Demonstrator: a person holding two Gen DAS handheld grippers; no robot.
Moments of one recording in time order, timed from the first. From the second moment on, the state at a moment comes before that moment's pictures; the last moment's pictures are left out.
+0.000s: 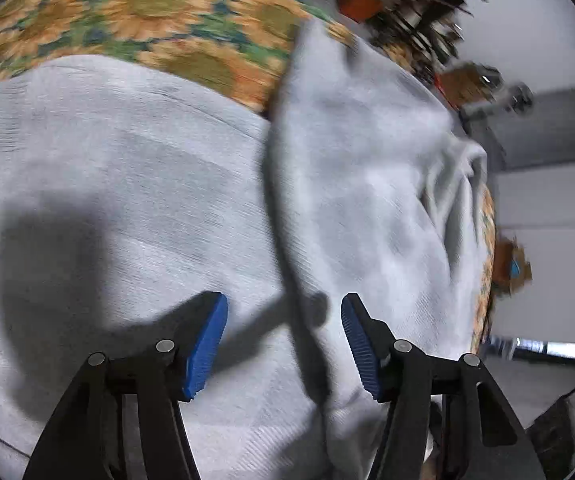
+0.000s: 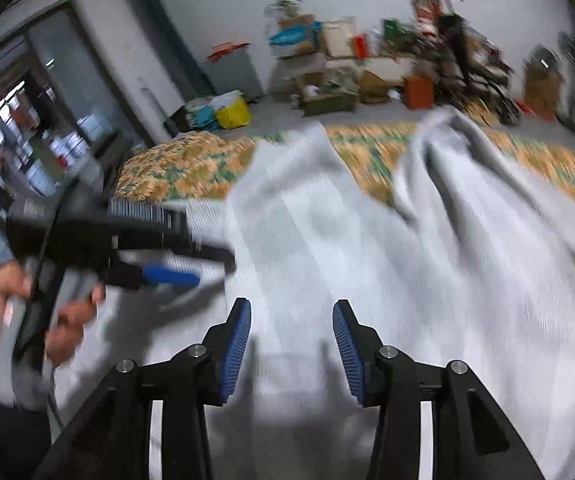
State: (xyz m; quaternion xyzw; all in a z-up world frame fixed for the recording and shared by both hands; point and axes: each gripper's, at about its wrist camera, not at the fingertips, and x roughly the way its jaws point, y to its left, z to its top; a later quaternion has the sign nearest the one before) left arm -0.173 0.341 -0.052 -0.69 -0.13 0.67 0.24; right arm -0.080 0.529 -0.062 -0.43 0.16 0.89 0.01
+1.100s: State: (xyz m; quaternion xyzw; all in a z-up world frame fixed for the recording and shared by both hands) left arm -0.289 0.356 -0.033 -0.62 -0.24 0.73 0.14; right arm -0.303 0.584 -0.053 -0.46 0.08 0.88 0.04
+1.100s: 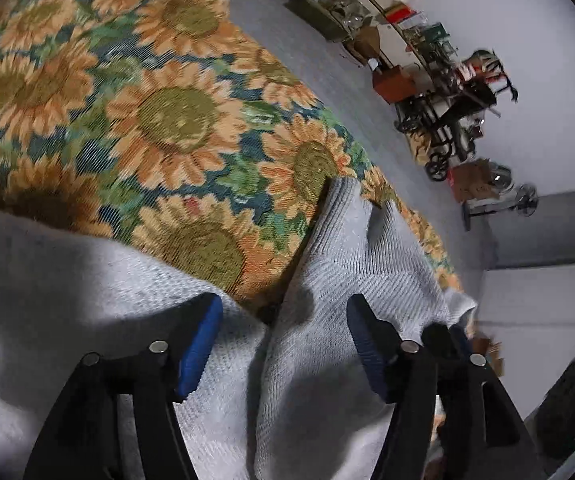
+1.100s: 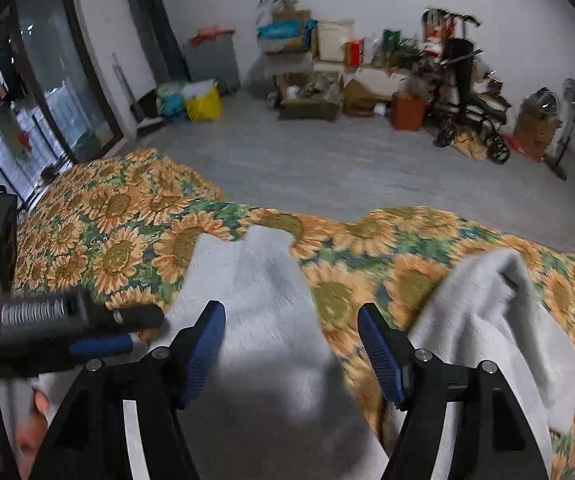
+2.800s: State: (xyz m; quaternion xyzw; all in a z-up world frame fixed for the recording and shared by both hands) left arm -0.023 0.333 -0.002 -0.56 -0.18 0.77 0.27; right arm 0.050 0.644 -0.058 -0.39 0.24 0.87 0.16
